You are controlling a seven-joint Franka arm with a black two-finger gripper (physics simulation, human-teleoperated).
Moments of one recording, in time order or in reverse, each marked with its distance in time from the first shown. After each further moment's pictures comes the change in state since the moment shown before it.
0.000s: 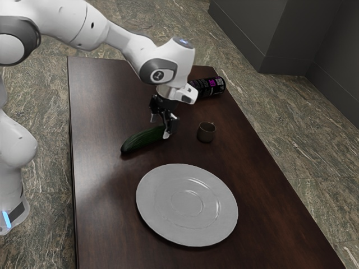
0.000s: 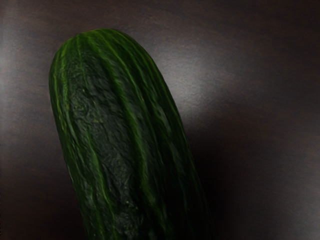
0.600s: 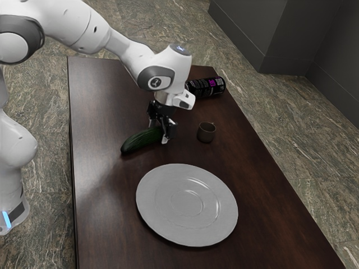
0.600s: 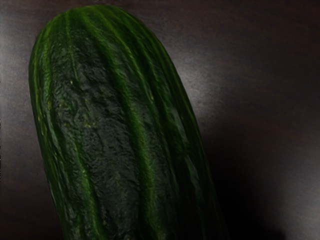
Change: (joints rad) arm 0.000 0.029 0.000 -0.042 0.004 0.073 -0.029
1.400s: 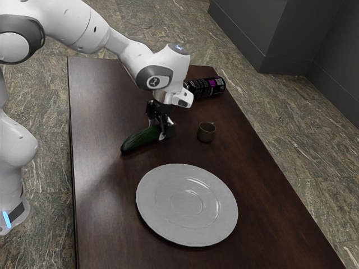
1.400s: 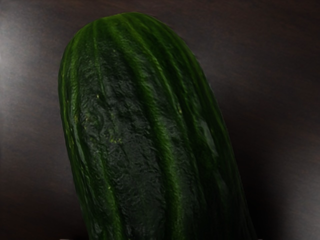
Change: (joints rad) arm 0.015 -0.001 0.005 -0.006 0.025 0.007 -0.027
